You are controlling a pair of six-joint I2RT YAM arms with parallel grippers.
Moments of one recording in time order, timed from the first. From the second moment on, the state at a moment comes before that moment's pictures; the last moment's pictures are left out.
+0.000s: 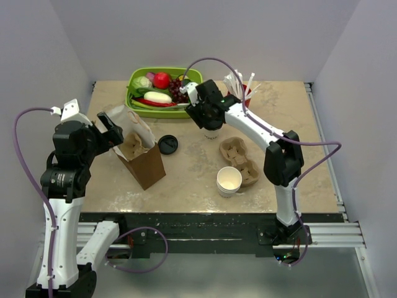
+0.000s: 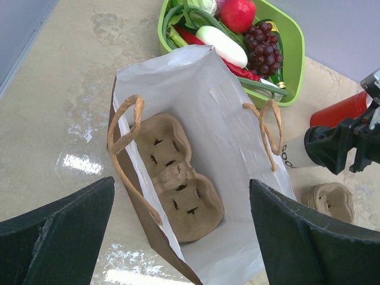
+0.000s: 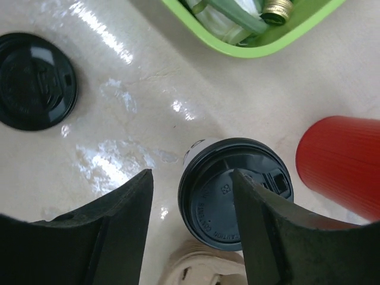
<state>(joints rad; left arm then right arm) -0.03 0.79 1.22 -0.86 -0.10 -0.43 0.61 2.04 1.86 -0.65 0.00 -0.24</state>
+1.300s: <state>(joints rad) -0.03 0.80 1.22 -0.86 -0.10 -0.43 0.56 2.01 1.90 -0.66 0.15 -0.06</state>
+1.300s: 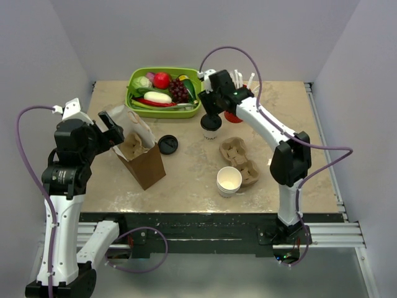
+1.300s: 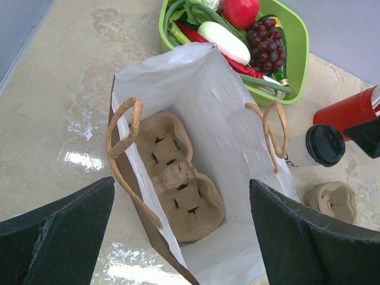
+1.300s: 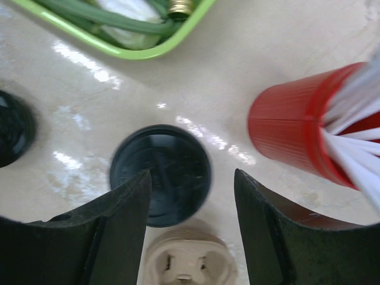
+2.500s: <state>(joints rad) -0.03 0.84 1.22 -0.85 -0.10 -0.43 0.38 2.16 2.02 -0.80 -0.25 -0.07</state>
